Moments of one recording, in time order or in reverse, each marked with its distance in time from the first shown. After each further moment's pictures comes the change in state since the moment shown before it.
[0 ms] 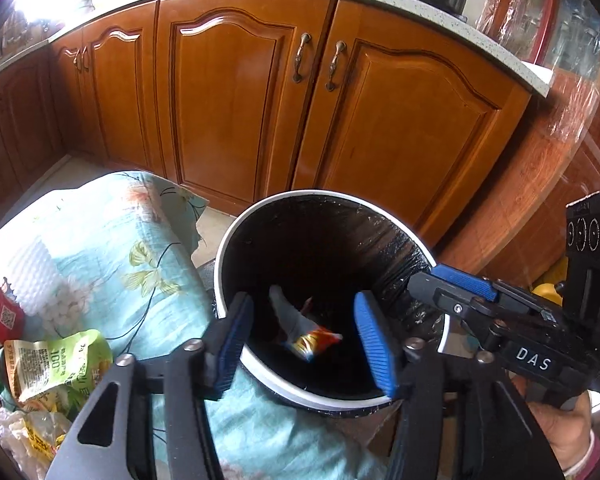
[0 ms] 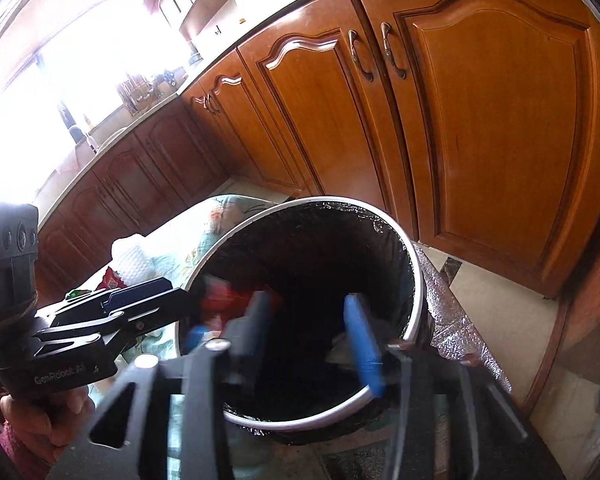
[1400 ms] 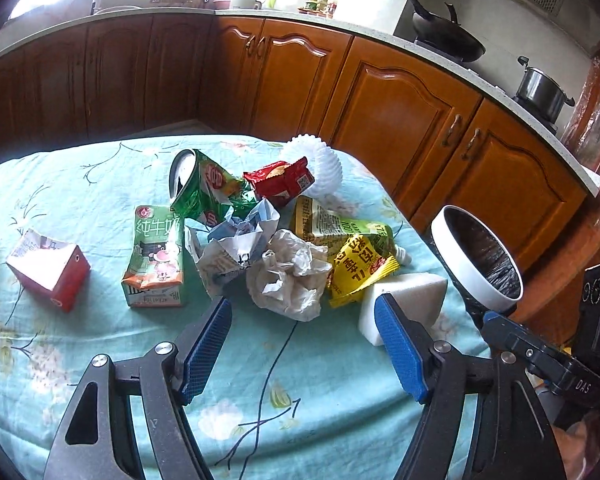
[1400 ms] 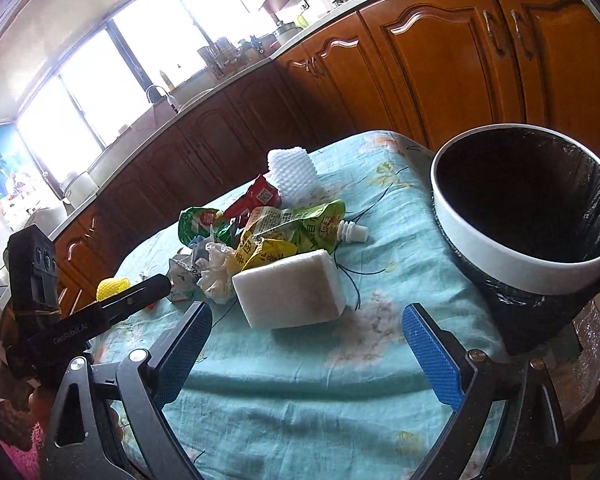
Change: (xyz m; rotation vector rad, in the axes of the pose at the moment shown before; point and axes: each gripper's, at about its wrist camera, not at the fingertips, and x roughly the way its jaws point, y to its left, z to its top) left arm -0.201 0.131 -0.170 -0.358 -0.166 0.202; right arm 0.007 0.161 -0.094 -0.109 0.077 0.251
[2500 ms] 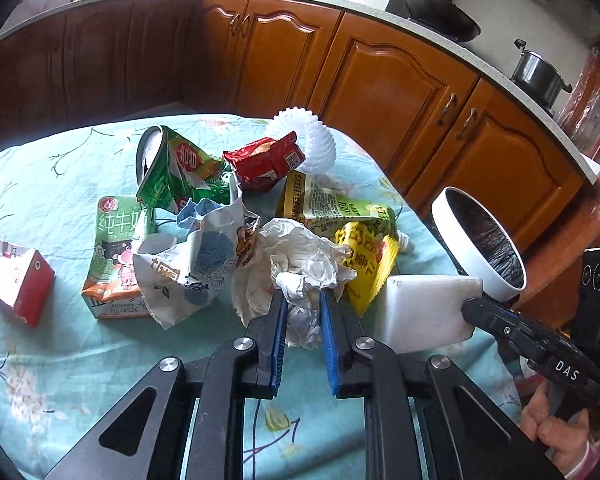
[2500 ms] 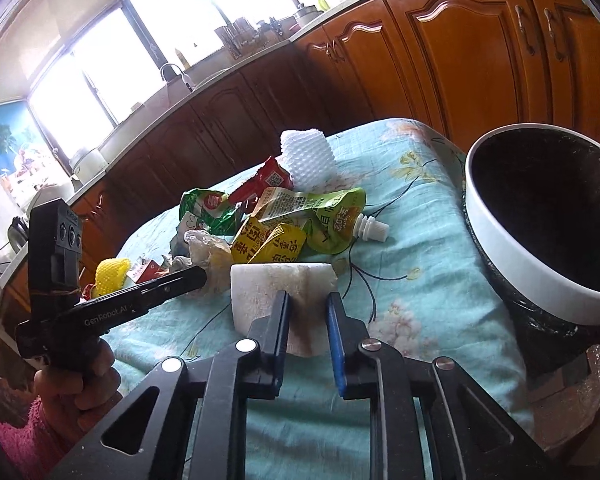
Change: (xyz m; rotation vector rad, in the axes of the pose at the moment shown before) left arm 0.040 0.006 0.012 0.027 0.060 -0.046; right arm 0.016 0.000 0.006 -0.059 0.045 0.038
